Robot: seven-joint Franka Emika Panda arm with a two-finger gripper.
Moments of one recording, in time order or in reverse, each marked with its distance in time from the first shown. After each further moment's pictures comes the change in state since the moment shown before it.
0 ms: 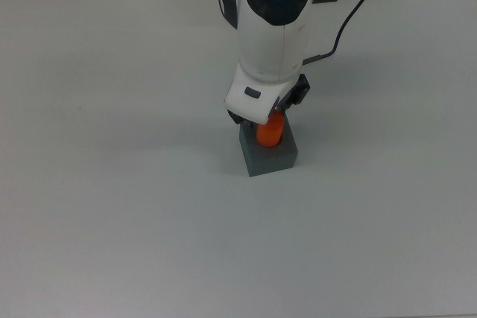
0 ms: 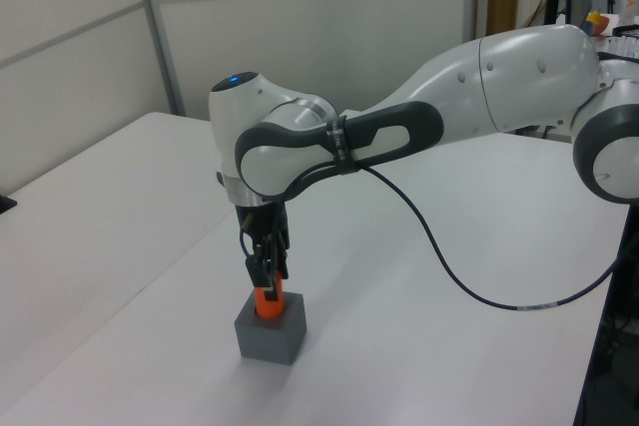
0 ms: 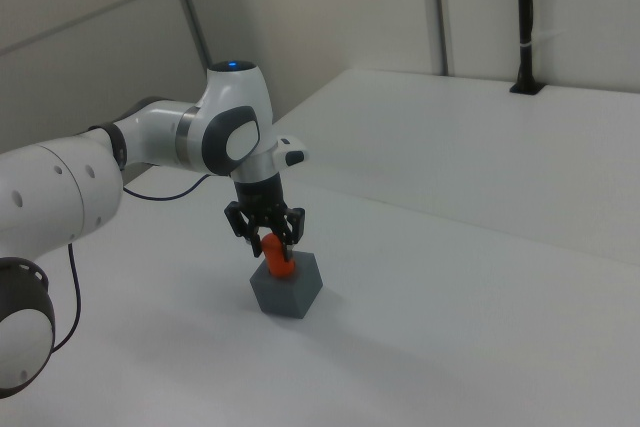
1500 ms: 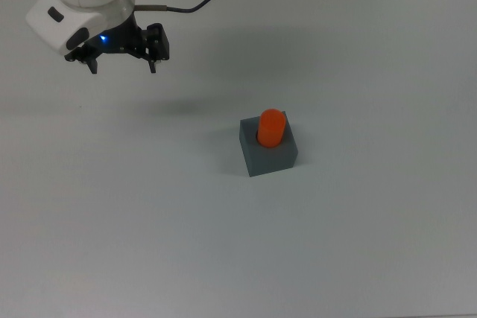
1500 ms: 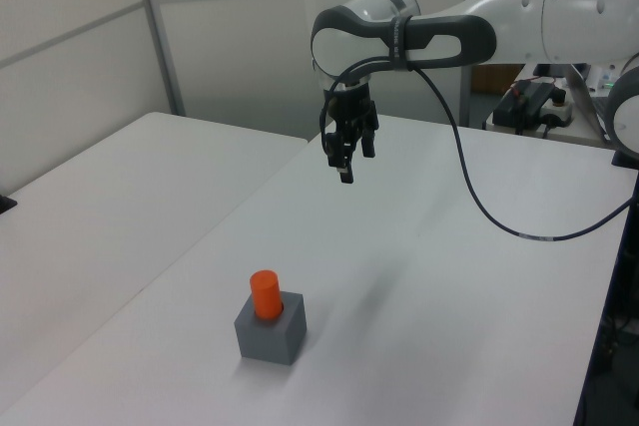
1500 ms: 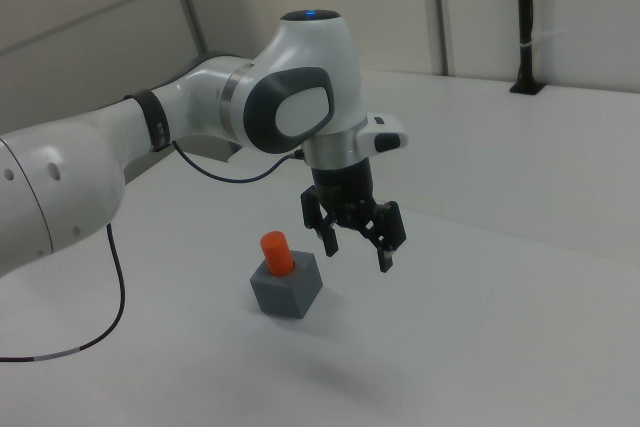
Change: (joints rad) arm -0.129 -0.162 -0.234 -0.007 -0.025 -0.163 -0.062
